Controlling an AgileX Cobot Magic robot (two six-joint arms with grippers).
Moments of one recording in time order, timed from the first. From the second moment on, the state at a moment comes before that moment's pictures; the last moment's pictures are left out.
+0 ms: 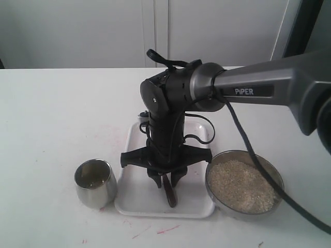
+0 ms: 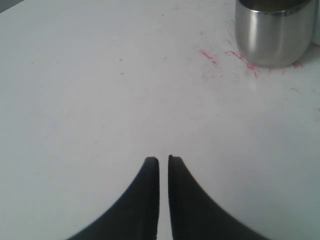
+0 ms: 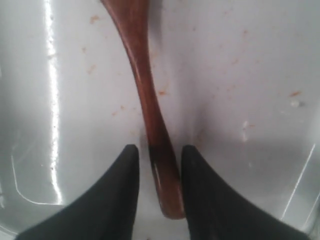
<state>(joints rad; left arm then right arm) -0.10 0.00 -0.02 0.00 0.39 0.24 0.60 2.10 -1.50 0.01 1.01 0.64</state>
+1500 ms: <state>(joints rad) -0.10 0.00 -0.02 0.00 0.39 0.24 0.71 0.57 -0.99 0.01 1.22 0.15</state>
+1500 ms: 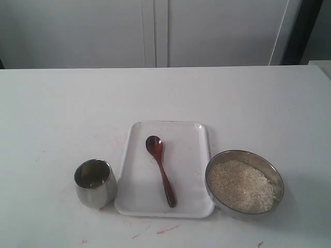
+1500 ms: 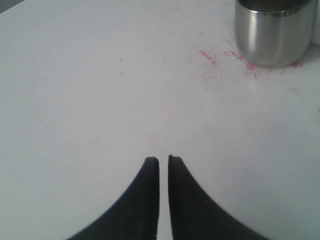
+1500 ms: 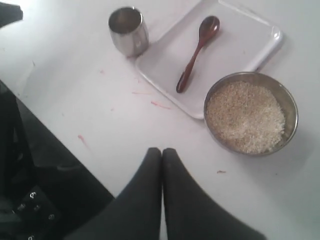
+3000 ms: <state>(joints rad) -0.10 0.00 -0.02 0.00 0.39 0.24 -0.03 0.01 -0.01 -0.09 0.34 0.10</state>
